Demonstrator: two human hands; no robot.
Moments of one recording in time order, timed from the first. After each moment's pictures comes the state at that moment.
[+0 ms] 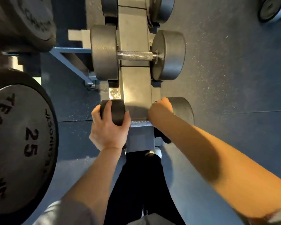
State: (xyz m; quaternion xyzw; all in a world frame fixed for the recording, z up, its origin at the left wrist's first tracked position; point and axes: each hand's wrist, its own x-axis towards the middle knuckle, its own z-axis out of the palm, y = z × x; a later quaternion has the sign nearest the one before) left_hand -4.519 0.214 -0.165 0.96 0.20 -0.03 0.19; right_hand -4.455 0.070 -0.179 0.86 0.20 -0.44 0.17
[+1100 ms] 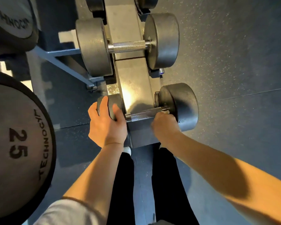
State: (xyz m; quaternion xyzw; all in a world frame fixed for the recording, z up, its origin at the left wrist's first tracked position) left_hand -4.522 0.208 -0.167 0.96 0.21 -0.03 0.20; right_hand -4.535 0.067 -0.183 0.90 0.19 -0.37 0.11
